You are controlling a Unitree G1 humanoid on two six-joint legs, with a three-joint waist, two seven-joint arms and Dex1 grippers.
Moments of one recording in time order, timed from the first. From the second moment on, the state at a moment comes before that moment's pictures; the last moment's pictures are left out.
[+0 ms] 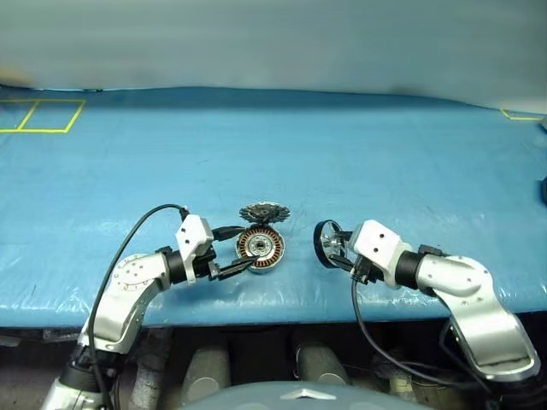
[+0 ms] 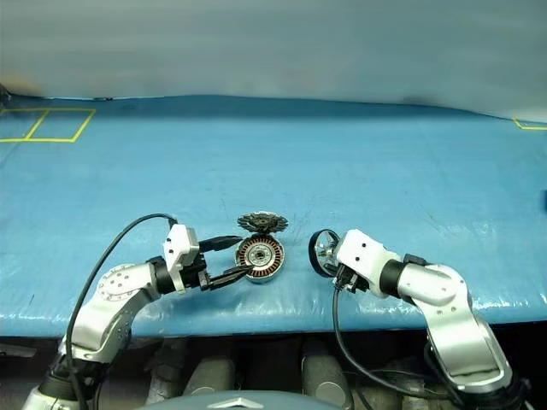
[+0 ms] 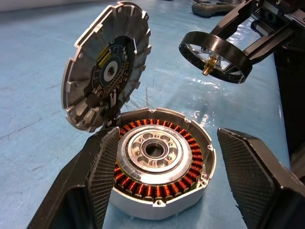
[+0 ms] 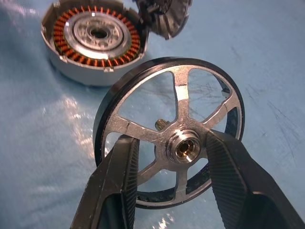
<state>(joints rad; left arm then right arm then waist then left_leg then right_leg) -0.06 0.50 -0.13 -0.25 -0.36 0.23 -0.93 0.10 -0.56 0.00 -0.71 0.03 0.64 0.82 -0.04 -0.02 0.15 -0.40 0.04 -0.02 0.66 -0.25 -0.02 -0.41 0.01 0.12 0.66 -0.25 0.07</state>
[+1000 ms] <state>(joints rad) -0.03 0.53 -0.12 -0.25 -0.37 0.25 -0.95 0.05 -0.59 0.16 -0.76 0.17 0.72 0.69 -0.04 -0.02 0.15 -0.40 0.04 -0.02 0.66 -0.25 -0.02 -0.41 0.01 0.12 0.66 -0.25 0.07</state>
